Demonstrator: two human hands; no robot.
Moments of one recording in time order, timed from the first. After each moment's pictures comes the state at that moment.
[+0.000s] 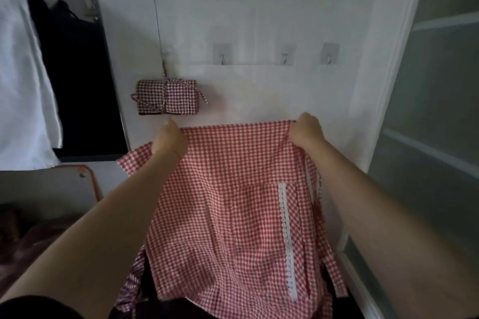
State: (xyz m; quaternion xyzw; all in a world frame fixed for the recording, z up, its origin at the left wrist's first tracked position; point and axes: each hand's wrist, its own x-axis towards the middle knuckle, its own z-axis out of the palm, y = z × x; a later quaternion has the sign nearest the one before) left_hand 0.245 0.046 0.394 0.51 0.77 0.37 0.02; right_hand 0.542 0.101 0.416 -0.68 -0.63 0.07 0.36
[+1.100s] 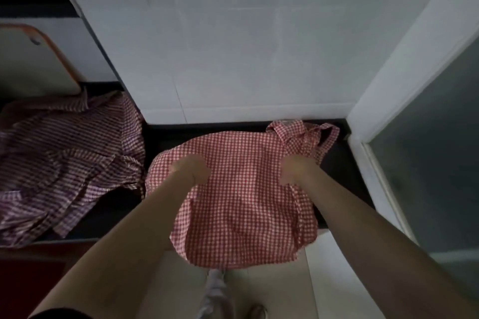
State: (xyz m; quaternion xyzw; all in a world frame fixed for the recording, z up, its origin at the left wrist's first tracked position) left_hand 0.257 0.006 0.060 0.58 0.76 -0.14 0.26; right_hand 0.513 0.060 0.050 -0.63 -0.68 0.28 -0.26
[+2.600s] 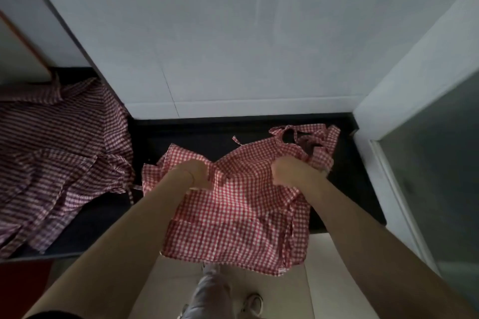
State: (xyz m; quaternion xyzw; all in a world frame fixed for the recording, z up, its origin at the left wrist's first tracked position) left_hand 0.242 0.048 0.018 0.60 0.67 -0.26 0.35; right_hand 0.492 0.079 0.025 -0.57 -0.73 0.26 -0.26
